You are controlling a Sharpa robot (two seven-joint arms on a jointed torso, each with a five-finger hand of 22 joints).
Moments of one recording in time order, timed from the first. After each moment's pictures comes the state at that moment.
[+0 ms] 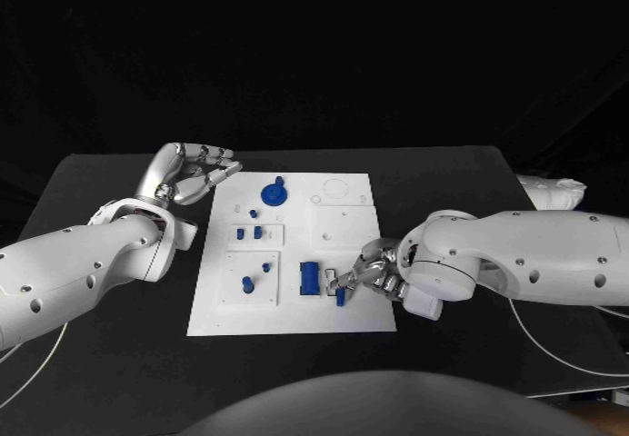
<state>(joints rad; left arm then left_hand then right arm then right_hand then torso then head) 1.24 -0.71 -0.22 1.31 -0.61 -0.68 0.51 1.36 0.04 -0.16 0.29 0.19 0.97 0.16 0.07 0.07 1.09 0.10 0.10 0.07 1.46 0.02 1.50 1.31 0.03 1.46 0.12 1.44 1.31 1.22 -0.98 -0.23 1.88 -0.61 -0.19 -0.68 0.96 0.03 0.22 0.11 0.35 0.78 0.17 0.32 0.40 1.47 0.10 1.57 1.31 1.47 0.04 1.57 1.31 0.01 1.47 0.14 1.57 1.31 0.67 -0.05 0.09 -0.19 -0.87</state>
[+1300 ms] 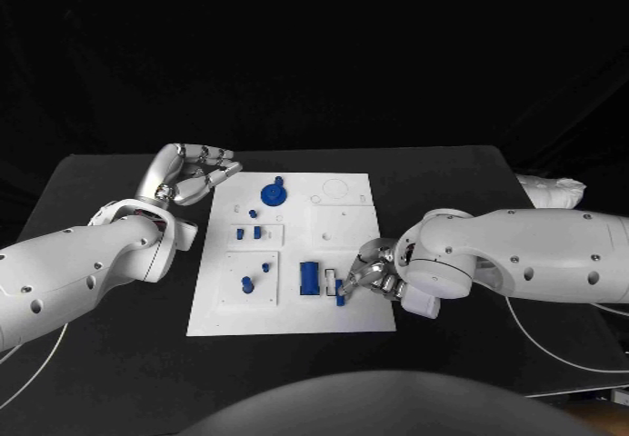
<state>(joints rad) 1.24 -0.71 -0.22 1.31 -0.61 -0.68 0.51 1.36 0.04 -0.16 0.29 0.19 0.97 0.16 0.07 0.07 1.10 0.10 0.10 0.07 1.46 0.02 1.50 1.31 0.03 1.46 0.12 1.44 1.31 1.22 -0.96 -0.23 1.87 -0.61 -0.18 -0.68 1.14 0.09 0.30 -0.02 0.35 0.72 0.18 0.34 0.63 1.47 0.12 1.57 1.31 1.47 0.05 1.57 1.31 0.01 1.46 0.16 1.57 1.31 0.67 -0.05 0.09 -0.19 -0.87</state>
